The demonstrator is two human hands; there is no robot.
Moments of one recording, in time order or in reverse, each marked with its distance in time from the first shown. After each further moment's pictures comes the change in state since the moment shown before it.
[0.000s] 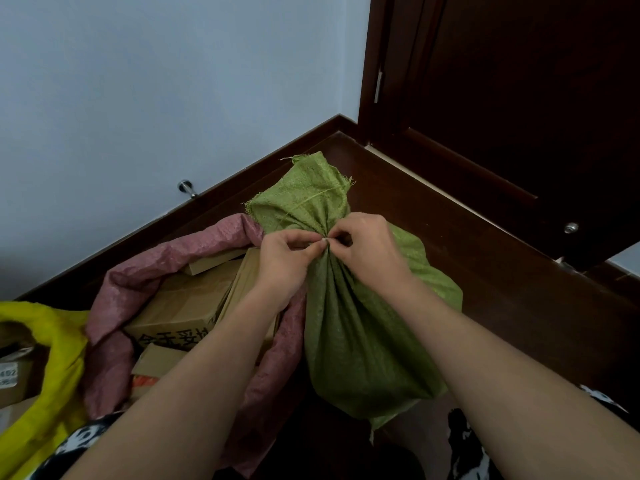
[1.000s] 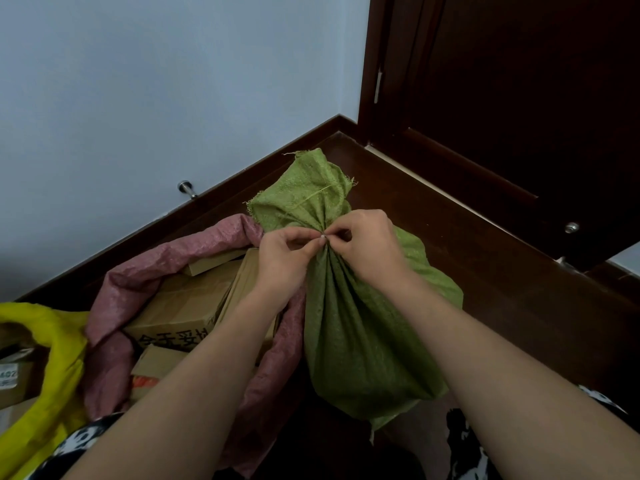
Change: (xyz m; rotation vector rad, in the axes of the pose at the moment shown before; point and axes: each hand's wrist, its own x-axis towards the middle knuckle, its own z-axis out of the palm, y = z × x) left_hand -0.003 0.005 0.000 0.059 0.035 0.088; right_hand 0.002 -0.007 -0.009 0.024 0.000 0.056
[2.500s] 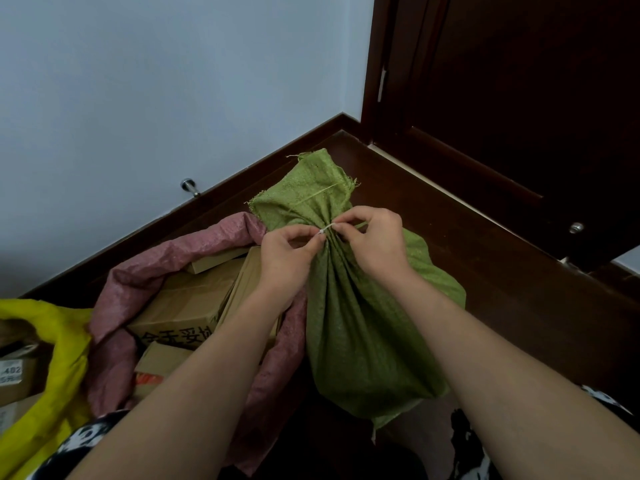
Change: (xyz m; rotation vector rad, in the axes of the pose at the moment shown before) left_hand 0.000 -0.002 0.002 -0.089 0.051 -0.037; right_hand 0.004 0.007 0.012 0.333 0.120 0.219
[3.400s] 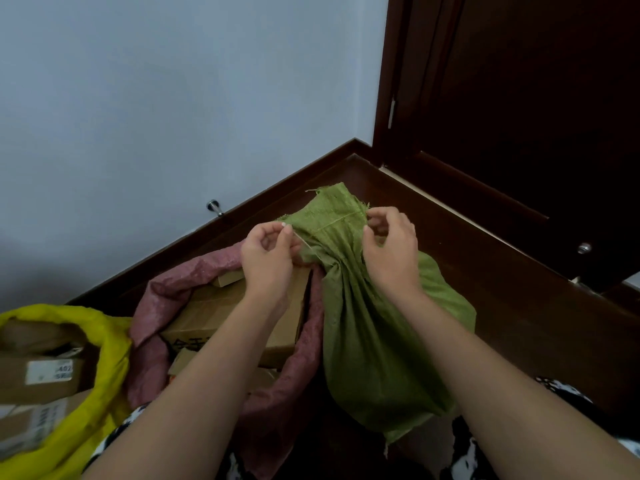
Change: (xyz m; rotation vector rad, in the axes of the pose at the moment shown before) left_hand -0.019 0.048 -0.041 -0.304 0.226 -0.030; right_hand -0.019 -0.035 -0.014 0.005 0.189 0.023
